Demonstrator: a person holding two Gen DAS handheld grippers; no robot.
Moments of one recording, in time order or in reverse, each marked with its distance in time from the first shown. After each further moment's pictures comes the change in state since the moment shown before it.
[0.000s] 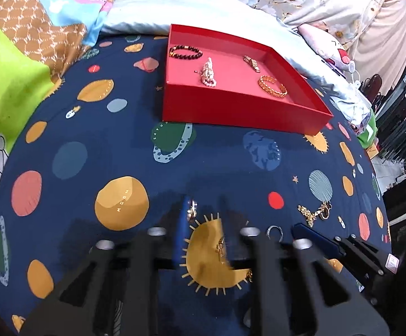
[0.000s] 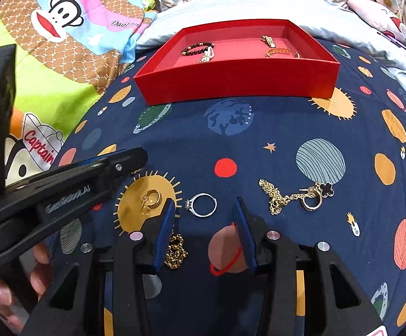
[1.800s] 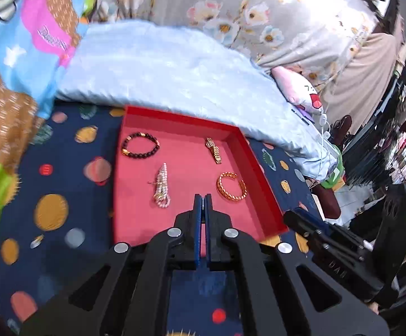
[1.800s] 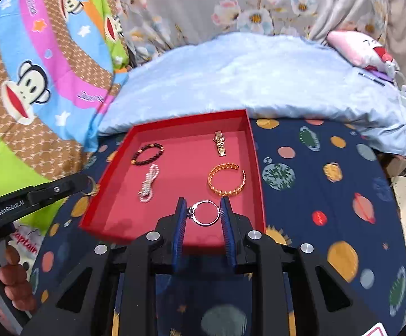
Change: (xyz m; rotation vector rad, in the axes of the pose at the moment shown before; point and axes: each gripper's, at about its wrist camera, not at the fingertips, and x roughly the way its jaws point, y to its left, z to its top) left arm 0.004 -0.015 0.143 -0.040 -0.125 -0.214; right arm -0.017 -0.082 0.149 0.038 -0.200 -0.069
